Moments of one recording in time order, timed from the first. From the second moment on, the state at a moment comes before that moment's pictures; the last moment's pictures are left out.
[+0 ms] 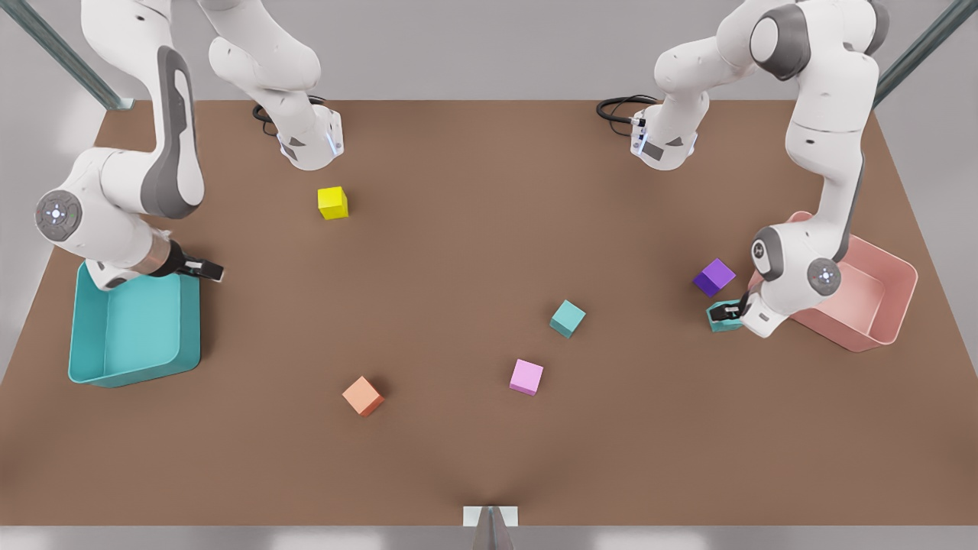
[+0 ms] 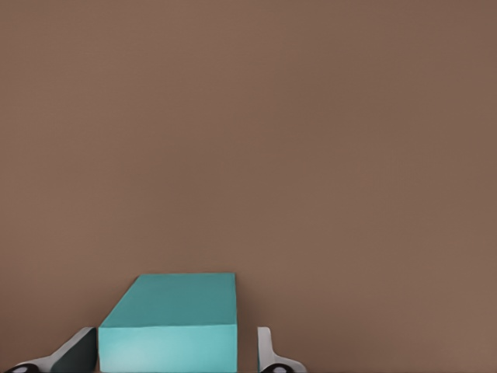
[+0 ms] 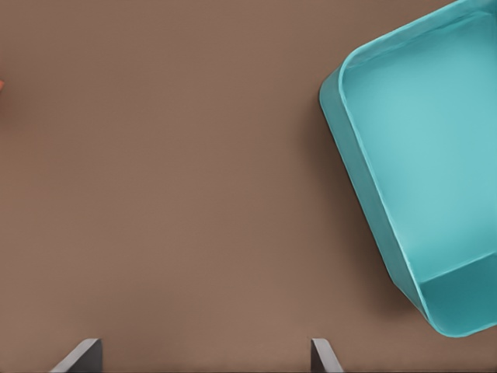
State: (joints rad) left arm 0.29 0.43 -0.13 -2.16 -0.01 2.51 0.06; right arm -0.18 0.04 0.05 -2.00 0.01 1.88 0.07
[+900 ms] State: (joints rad) left arm -0.02 0.35 -0.27 -1.91 0.03 2.24 -0.18; right arm 0.16 0.02 0.09 -2.01 0.00 1.93 0.08
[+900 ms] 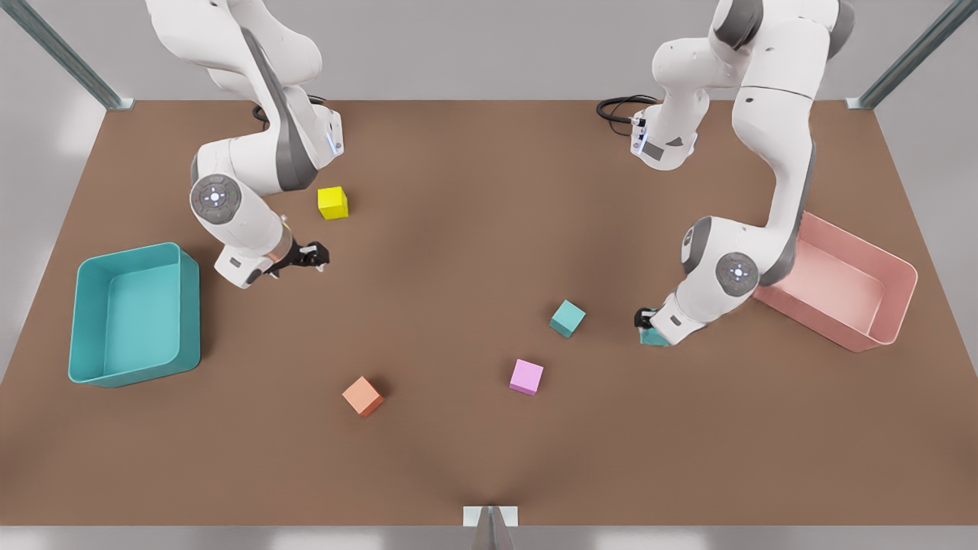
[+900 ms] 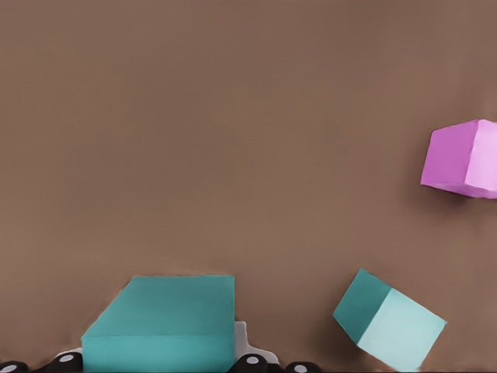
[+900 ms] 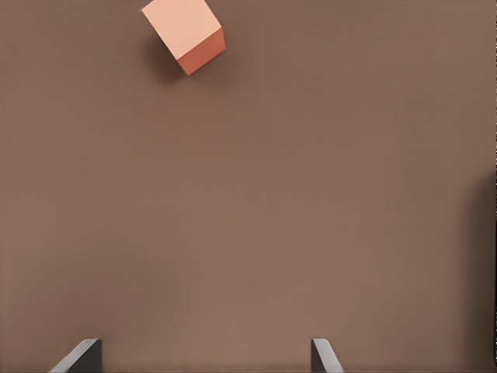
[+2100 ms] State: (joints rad) left arm -0.24 0.53 -0.30 -1.85 0.10 2.35 -0.73; right arm -0.16 0.02 0.09 -2.00 0.00 1.91 -0.02
